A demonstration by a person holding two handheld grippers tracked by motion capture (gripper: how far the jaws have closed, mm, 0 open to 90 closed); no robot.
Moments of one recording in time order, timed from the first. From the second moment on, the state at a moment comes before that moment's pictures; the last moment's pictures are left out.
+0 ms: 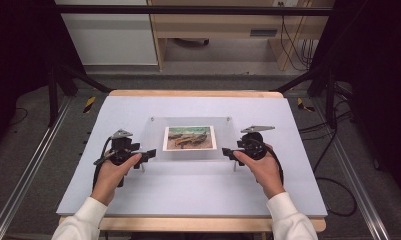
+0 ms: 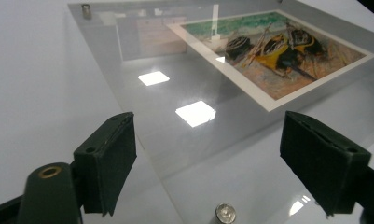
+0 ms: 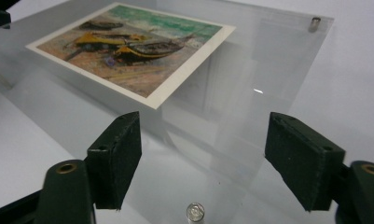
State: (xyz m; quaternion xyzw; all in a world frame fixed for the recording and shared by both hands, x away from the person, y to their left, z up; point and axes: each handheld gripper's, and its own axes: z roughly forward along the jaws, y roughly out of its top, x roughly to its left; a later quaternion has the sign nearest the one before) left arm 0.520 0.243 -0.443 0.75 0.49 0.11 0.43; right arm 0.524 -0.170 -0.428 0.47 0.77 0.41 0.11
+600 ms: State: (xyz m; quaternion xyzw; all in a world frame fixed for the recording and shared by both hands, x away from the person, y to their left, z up) left arm 0.521 0.248 -0.454 0.71 0.52 0.03 0.46; right arm 0.527 -0.177 -0.442 0.51 0.75 0.42 0.05
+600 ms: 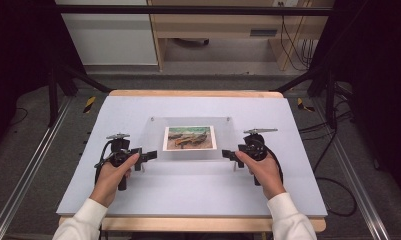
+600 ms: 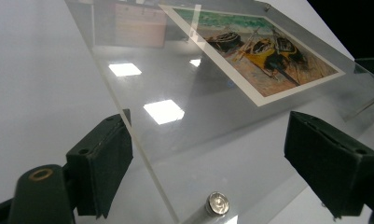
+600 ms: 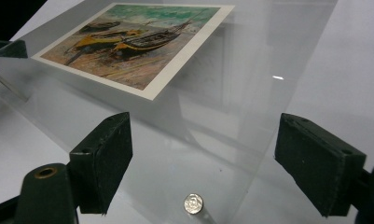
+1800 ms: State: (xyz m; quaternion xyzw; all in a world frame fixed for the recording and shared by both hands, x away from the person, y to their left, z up) left arm 0.503 0.250 -0.453 0.72 0.49 0.04 0.48; right arm 0.504 -0.180 -0.447 0.50 0.73 0.46 0.06
